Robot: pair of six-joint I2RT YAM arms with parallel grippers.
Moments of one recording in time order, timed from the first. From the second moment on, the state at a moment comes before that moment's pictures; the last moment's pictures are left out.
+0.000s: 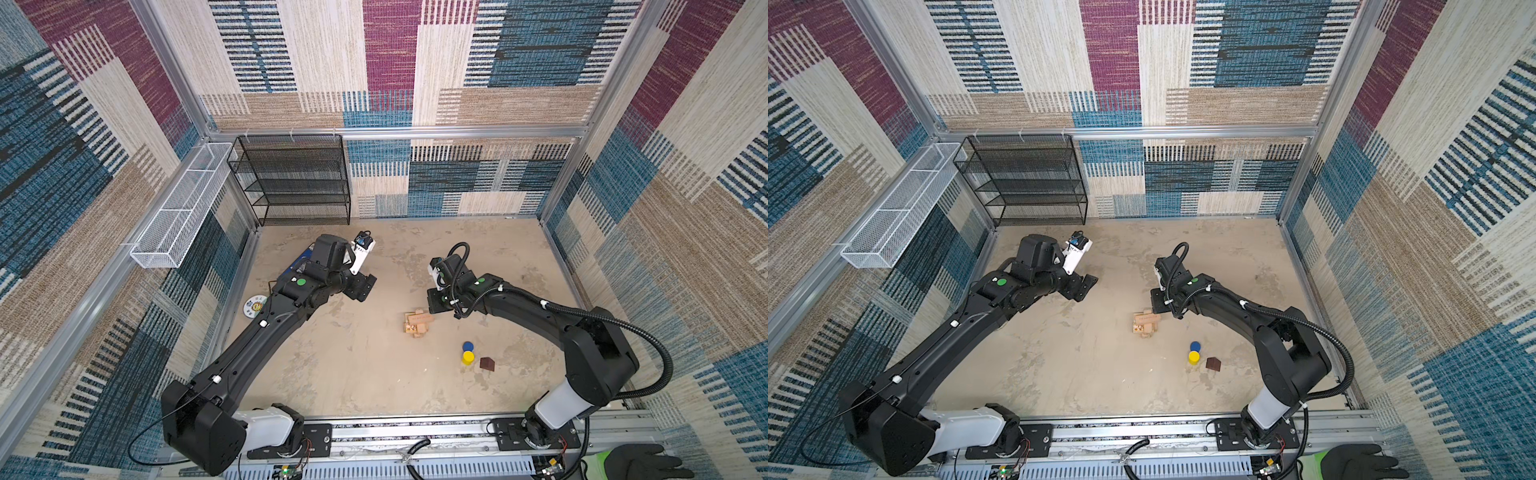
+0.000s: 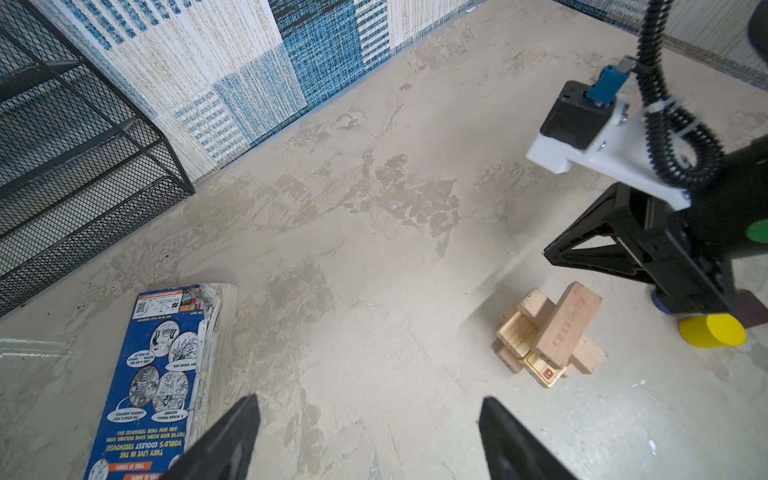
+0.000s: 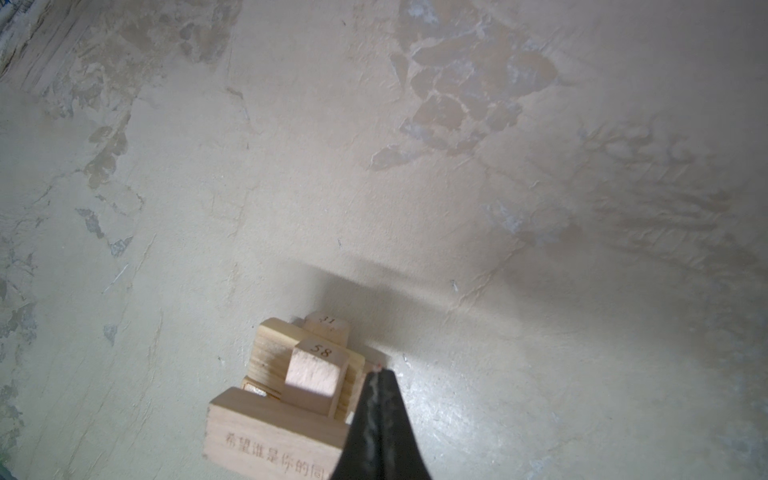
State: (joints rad) left arm -0.47 1.30 1.23 -0.63 0.04 0.21; right arm 0.59 1.62 1.10 -0.50 -0.08 0.36
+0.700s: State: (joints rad) left arm -0.47 1.29 1.22 -0.63 0.03 0.21; right arm 0.59 1.64 1.11 -0.52 -0.11 0.35
